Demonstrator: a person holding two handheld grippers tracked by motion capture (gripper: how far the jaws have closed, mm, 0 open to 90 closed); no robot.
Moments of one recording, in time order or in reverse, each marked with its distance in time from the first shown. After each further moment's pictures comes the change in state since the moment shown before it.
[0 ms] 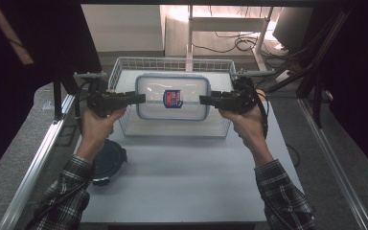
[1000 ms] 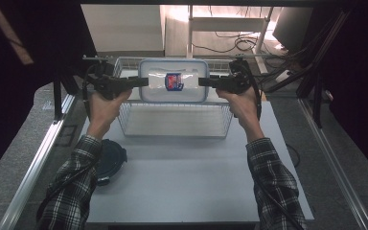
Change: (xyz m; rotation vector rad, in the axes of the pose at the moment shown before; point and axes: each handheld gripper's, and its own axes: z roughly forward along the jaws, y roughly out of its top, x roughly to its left) left arm 0.026 0.032 0.024 -0.010 0.062 -0.015; right arm -0.041 0.032 0.029 -0.009 -0.015 0.054
